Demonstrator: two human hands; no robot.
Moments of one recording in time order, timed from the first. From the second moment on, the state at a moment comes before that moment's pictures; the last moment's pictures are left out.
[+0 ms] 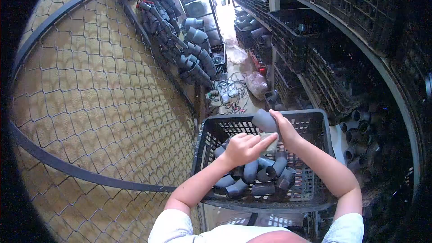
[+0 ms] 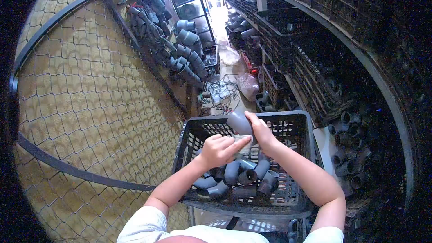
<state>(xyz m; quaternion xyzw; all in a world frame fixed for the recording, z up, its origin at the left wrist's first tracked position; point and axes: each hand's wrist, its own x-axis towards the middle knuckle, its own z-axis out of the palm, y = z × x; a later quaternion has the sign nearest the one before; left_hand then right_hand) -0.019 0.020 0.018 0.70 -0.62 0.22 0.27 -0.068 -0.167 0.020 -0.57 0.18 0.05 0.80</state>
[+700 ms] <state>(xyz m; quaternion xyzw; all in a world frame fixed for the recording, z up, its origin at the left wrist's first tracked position) -0.025 0.023 0.031 0.69 -0.64 0.20 0.26 -0.072 -0.171 0.032 -0.54 0.16 0.11 0.82</state>
